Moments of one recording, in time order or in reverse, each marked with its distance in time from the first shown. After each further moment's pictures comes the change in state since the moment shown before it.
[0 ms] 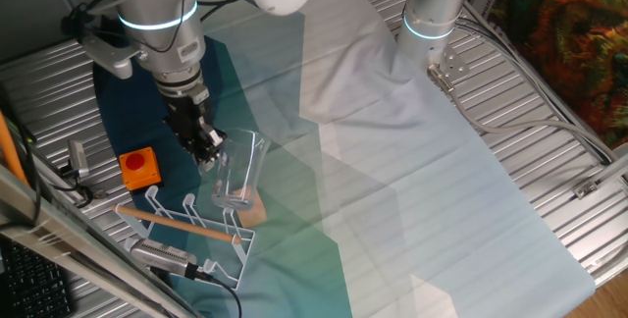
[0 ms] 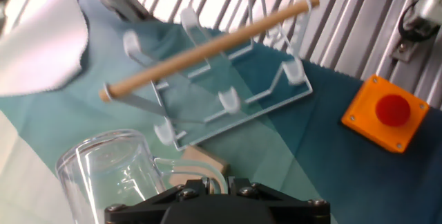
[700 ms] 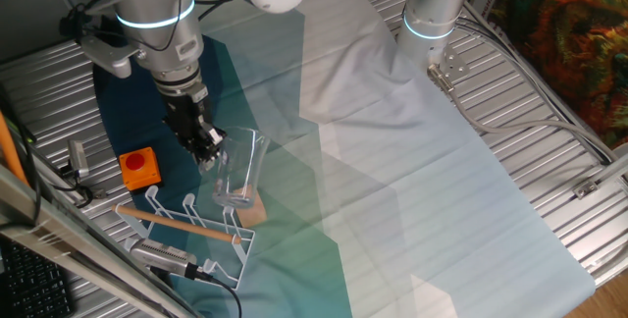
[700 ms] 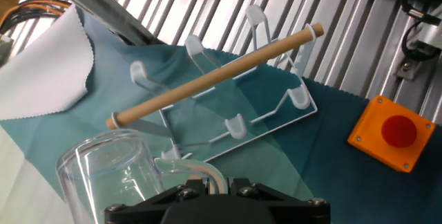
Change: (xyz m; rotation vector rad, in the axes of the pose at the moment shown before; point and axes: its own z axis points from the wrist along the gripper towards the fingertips) arm -0.001 -0.001 0.000 -0.012 0.006 -0.017
